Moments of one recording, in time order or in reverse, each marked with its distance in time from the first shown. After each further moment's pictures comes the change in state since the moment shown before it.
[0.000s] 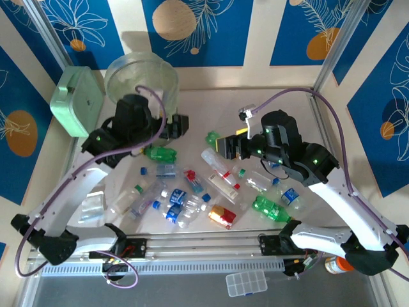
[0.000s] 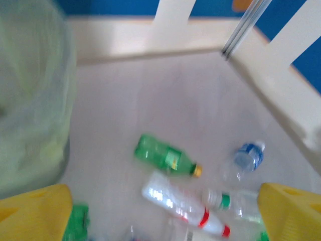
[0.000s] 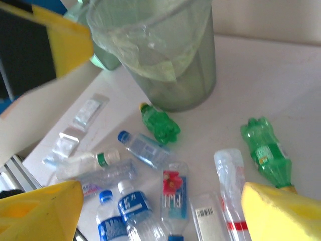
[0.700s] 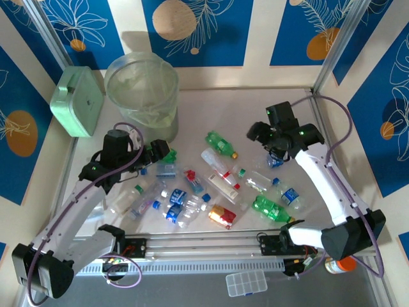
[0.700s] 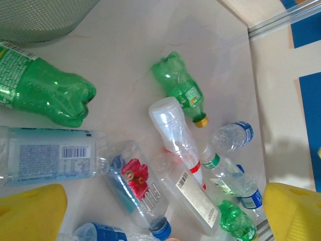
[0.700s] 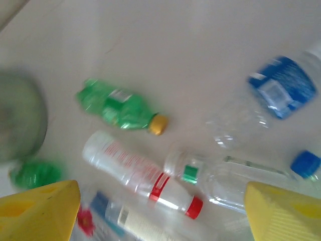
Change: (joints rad) left arm 0.277 -0.232 -0.544 0.195 0.364 -0.383; right arm -0.443 0.187 -0.098 -0.212 0.114 0.572
